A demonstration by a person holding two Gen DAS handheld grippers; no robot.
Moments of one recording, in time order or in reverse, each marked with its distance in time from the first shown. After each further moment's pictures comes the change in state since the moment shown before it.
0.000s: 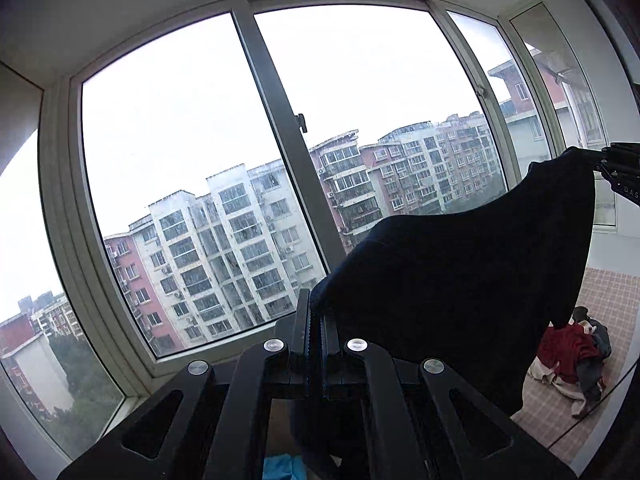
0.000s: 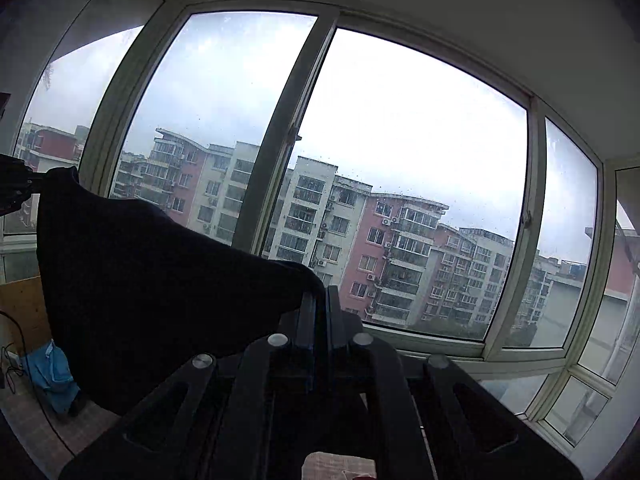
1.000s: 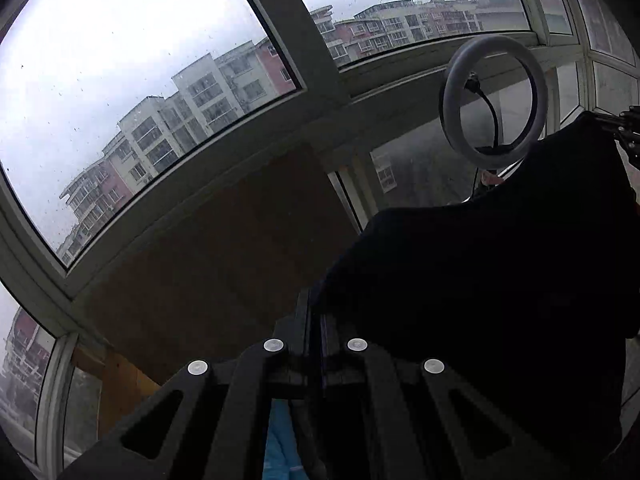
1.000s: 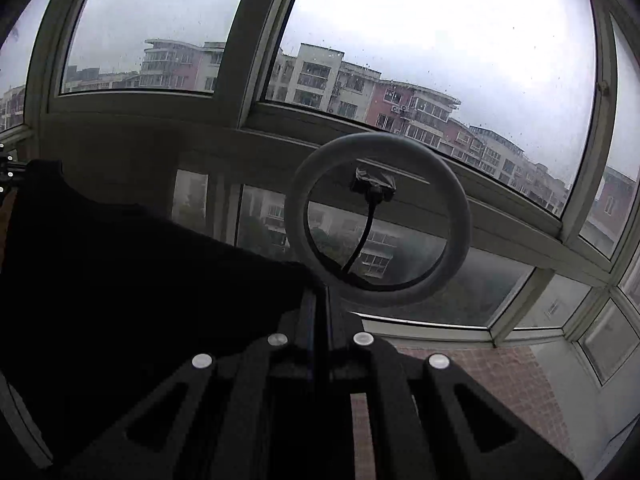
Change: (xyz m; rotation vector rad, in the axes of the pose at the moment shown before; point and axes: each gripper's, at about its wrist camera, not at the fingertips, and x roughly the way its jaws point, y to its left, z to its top) left arm 0.328 -0.080 -0.262 0.099 0.601 -0.133; right arm 0.292 0.119 -0.287 0.003 0.563 0.037
